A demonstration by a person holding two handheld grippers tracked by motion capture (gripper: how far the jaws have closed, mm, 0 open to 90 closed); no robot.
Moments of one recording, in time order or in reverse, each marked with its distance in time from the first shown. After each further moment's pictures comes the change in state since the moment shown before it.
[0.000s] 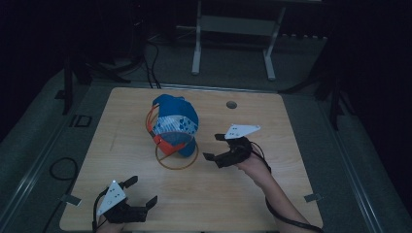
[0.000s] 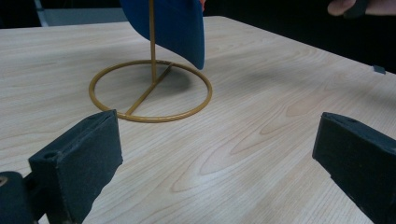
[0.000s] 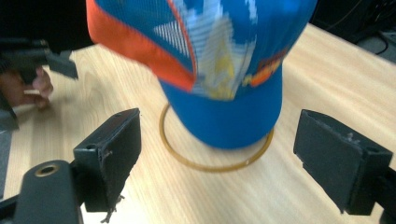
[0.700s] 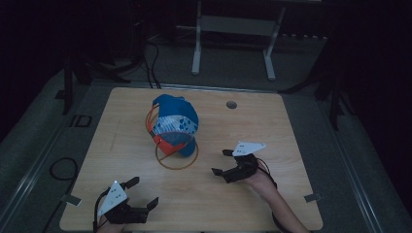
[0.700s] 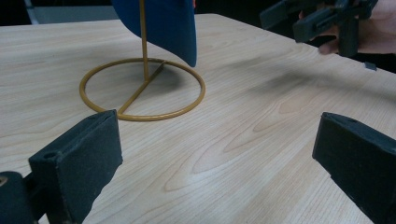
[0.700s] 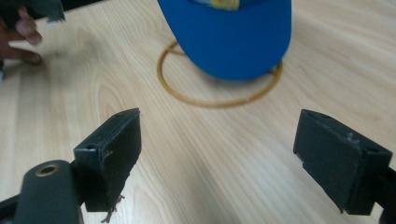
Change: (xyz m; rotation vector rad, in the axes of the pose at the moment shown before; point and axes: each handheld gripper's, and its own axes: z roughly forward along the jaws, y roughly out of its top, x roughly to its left) left arm -0.002 -0.001 0.001 0.007 -0.026 0.005; right arm 0.000 -0.065 -0.001 0.033 0.003 0.027
